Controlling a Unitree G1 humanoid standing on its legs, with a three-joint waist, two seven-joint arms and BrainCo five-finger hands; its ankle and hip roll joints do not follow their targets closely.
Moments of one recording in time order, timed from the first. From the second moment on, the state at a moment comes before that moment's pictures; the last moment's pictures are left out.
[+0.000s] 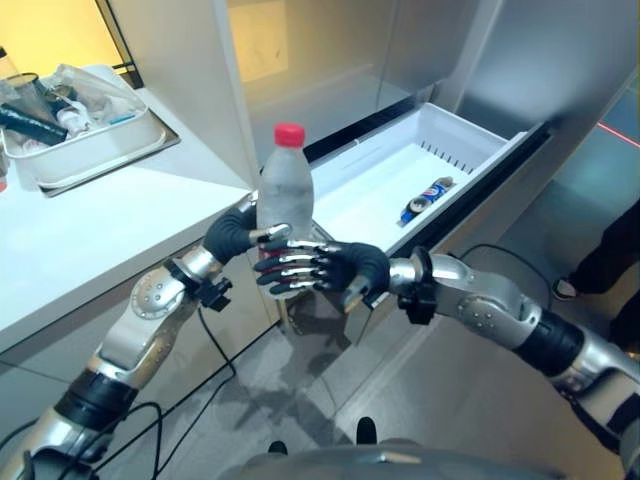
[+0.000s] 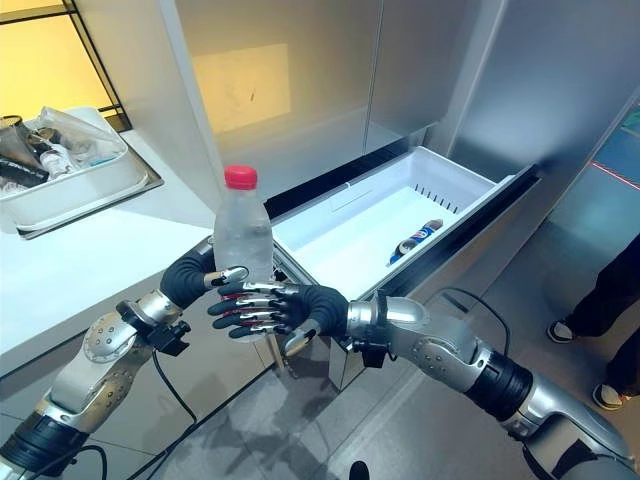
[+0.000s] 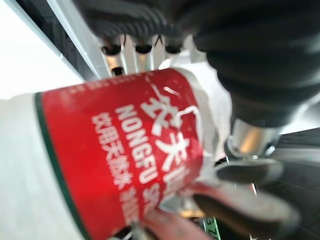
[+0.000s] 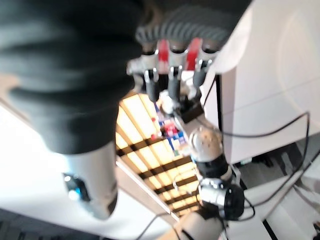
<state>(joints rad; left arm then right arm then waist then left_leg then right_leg) -0.16 0.77 -0.26 -0.17 -0.69 -0.23 -0.33 -0.50 -0.76 0.67 -0.23 1.16 0.17 0.57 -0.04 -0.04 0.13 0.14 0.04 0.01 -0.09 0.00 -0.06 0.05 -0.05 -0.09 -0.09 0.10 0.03</state>
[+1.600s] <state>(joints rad) -0.23 0.74 -0.31 -0.18 -0.72 -0.23 -0.35 -0.61 -0.66 0.68 0.05 1.05 0.11 0.55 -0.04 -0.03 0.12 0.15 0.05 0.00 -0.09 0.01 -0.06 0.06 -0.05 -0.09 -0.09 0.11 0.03</state>
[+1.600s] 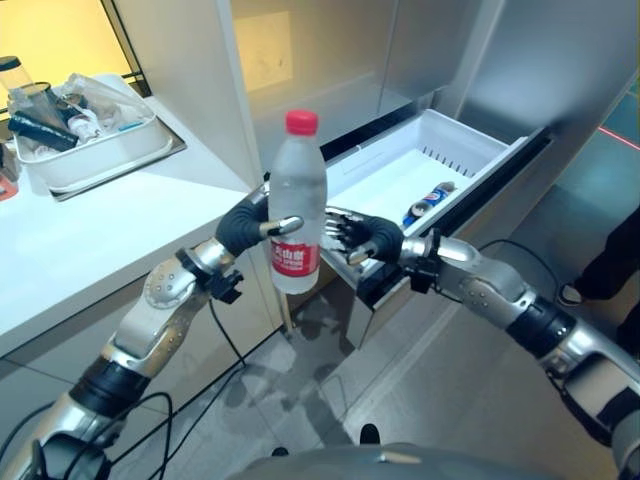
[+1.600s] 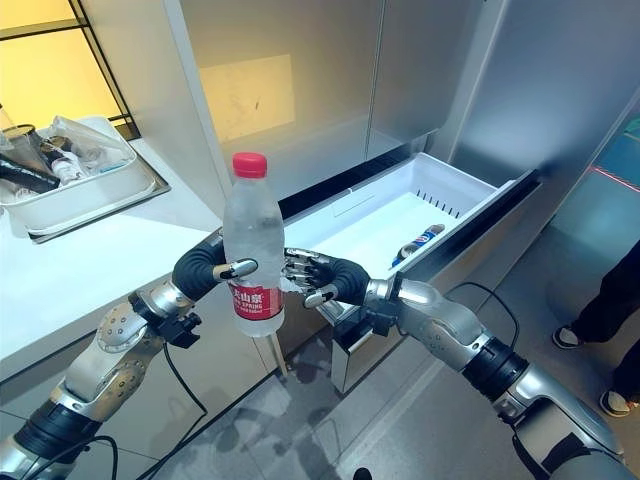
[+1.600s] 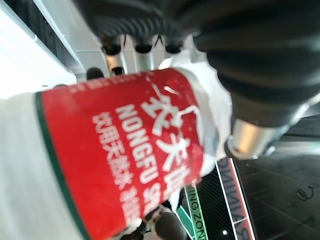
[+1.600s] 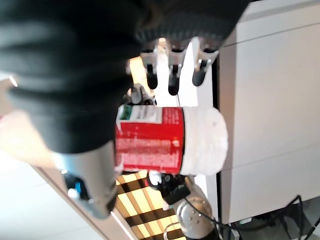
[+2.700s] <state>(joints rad) -0.23 0.70 -0.29 -0.18 -0.48 -0.28 -0.24 -0.47 -0.55 0.62 -0.07 1.07 0.11 0.35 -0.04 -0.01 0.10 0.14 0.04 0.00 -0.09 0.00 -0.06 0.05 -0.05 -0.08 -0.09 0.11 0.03</state>
